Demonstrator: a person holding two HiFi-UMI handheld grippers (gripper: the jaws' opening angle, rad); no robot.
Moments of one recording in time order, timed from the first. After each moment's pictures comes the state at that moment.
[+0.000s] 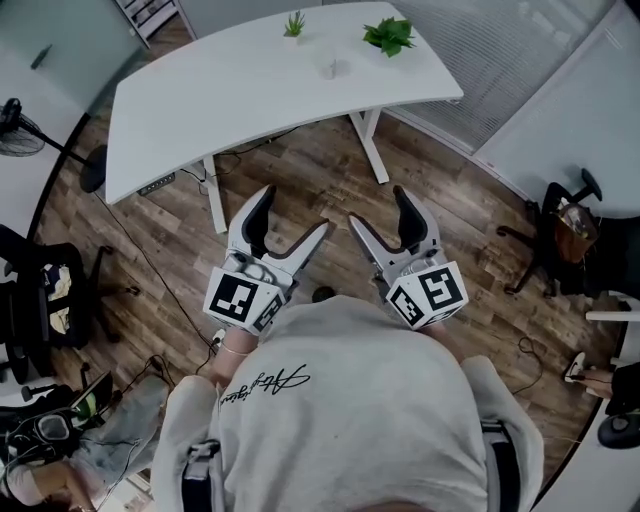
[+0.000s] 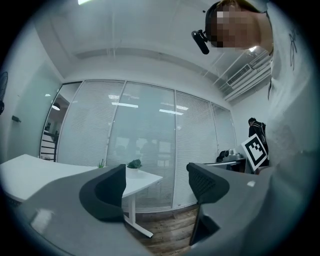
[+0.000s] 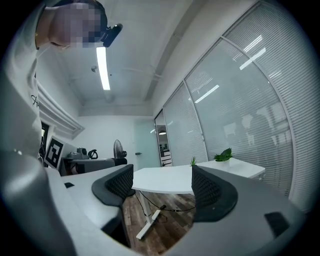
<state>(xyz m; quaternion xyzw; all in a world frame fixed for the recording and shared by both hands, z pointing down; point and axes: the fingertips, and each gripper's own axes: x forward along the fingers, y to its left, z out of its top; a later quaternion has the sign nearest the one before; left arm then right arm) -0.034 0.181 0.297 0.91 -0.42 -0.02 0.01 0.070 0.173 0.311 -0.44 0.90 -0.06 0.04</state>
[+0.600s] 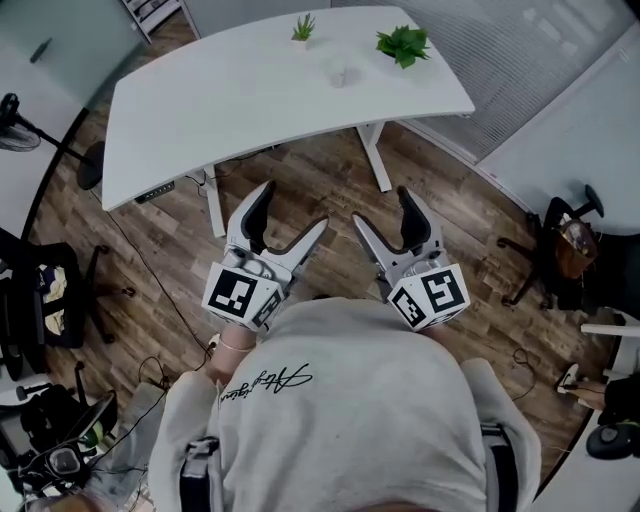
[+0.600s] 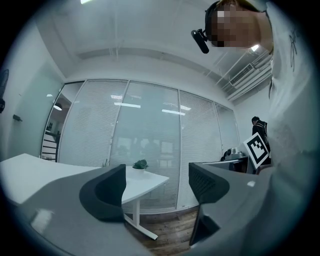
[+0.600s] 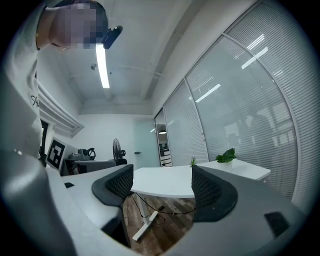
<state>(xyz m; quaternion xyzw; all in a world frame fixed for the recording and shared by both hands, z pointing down) -0.051 0.134 0.305 0.90 -0.43 -0.03 0.01 0.060 0.129 0.314 -0.44 0.90 -0.06 0.04</state>
